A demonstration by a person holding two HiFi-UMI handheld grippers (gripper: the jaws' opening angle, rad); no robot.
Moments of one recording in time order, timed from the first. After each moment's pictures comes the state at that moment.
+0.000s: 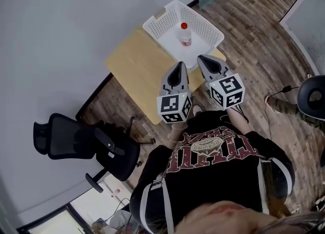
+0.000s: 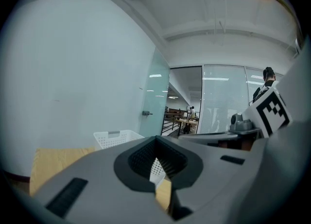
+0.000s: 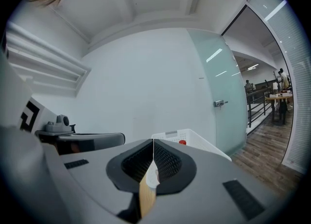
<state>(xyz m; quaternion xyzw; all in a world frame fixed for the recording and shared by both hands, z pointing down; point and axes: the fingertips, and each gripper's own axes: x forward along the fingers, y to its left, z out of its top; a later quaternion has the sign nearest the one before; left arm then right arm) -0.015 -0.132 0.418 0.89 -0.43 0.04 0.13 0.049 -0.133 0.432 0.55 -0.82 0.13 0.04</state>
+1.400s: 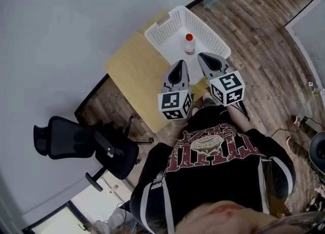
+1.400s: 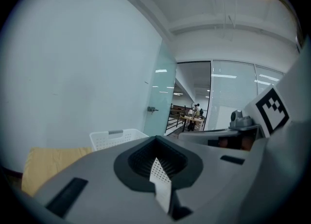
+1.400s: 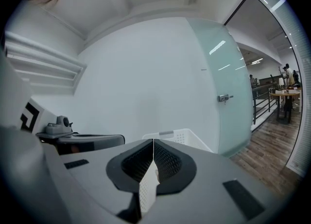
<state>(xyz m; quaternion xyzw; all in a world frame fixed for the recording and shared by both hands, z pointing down) 0.007 -0.229 0.439 0.88 -0.45 0.05 0.15 0.071 -0.232 0.450 0.53 -0.83 0.15 0.07</state>
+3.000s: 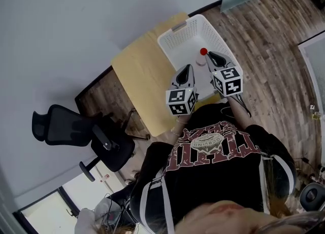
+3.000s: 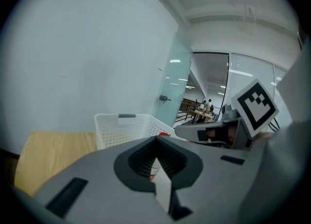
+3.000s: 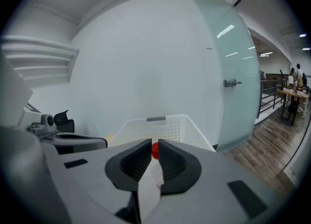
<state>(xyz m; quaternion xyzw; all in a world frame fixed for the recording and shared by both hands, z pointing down) 0.008 -0.298 0.512 0.84 -0.49 0.09 0.22 0.086 -0.334 0.523 0.50 -0.83 0.20 0.15</state>
